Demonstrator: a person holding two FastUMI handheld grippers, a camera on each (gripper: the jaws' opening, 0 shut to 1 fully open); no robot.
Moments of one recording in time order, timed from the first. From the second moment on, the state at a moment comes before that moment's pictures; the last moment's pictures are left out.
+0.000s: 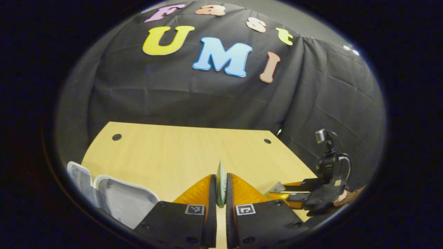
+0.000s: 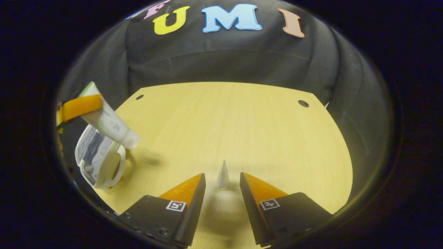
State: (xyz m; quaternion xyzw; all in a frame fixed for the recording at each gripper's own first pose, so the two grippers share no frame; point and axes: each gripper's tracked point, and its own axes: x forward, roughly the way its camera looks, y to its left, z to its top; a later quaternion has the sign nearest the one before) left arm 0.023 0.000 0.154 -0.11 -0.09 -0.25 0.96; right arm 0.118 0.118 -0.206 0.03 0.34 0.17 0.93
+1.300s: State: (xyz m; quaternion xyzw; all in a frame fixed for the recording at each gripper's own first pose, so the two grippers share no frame) left arm 0.008 0.234 -0.044 -0.06 0.16 -0.16 0.97; right arm -0.014 0.399 -0.110 0.11 0.44 0.46 0.76
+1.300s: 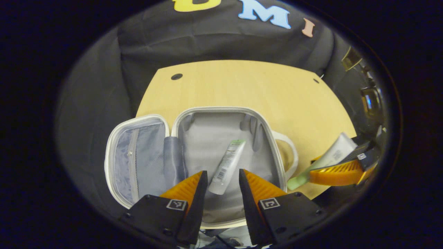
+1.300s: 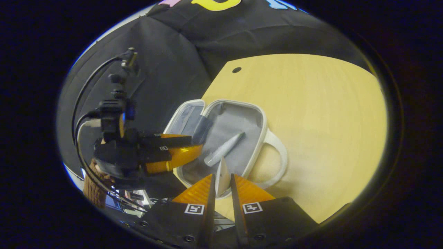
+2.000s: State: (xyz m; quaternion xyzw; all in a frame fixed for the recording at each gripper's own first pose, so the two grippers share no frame) left arm -0.071 0.401 0.023 -0.27 -0.12 -0.06 0.95; right arm 0.062 0.418 -0.101 0.14 0.45 0.42 0.78
